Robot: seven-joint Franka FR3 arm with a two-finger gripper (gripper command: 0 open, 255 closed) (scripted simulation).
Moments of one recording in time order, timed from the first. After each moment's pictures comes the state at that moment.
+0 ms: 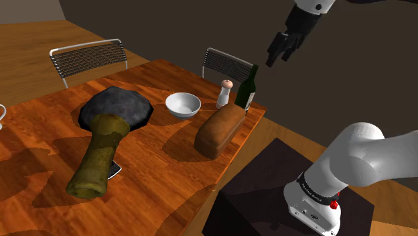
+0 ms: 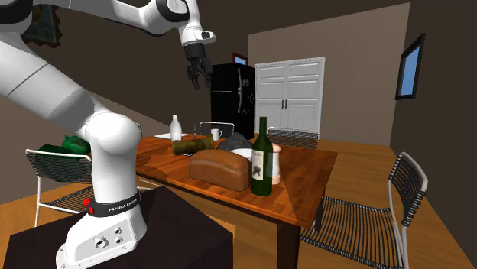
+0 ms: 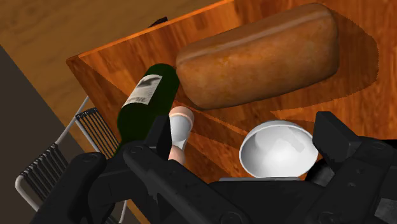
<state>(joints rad) 0.01 -0.81 0.05 -2.32 -0.04 1.67 0.13</state>
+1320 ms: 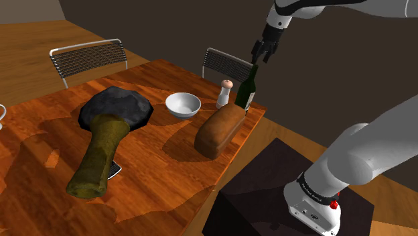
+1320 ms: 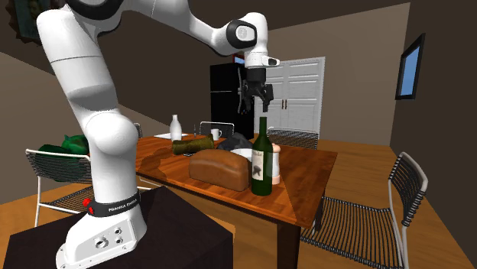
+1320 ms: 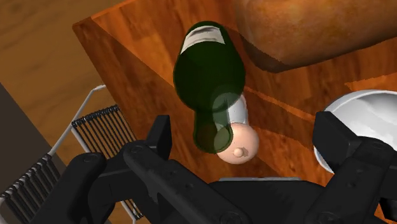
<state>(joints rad) -0.05 -0.25 -0.26 -2.07 -0.02 1.89 -0.20</state>
